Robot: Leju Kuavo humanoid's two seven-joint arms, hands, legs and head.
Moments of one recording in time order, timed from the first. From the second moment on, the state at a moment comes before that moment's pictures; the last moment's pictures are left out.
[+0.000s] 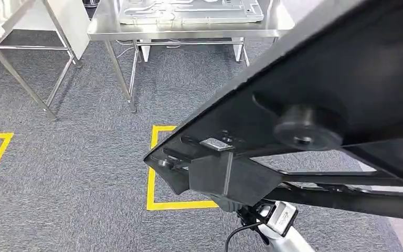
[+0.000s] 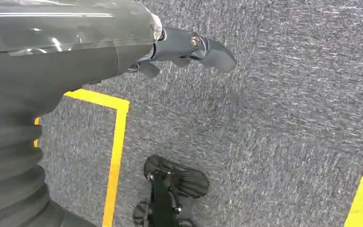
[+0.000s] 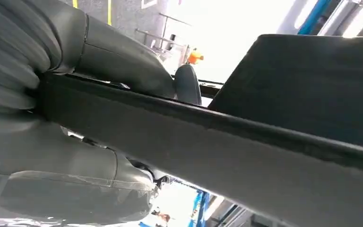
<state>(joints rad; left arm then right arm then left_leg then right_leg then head) -0.08 0.08 0.75 -0.21 -0.39 0.01 -0.25 -0.25 -0.06 0.57 -1.71 0.11 0.13 -0.69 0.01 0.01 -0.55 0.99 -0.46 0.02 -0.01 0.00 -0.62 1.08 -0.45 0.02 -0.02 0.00</state>
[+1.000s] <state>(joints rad) -0.09 0.08 0.75 -0.21 -0.41 0.00 -0.26 -0.23 -0.06 0.56 -1.73 0.12 0.14 -0.70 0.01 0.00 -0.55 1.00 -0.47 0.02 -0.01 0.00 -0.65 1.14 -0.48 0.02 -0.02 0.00</state>
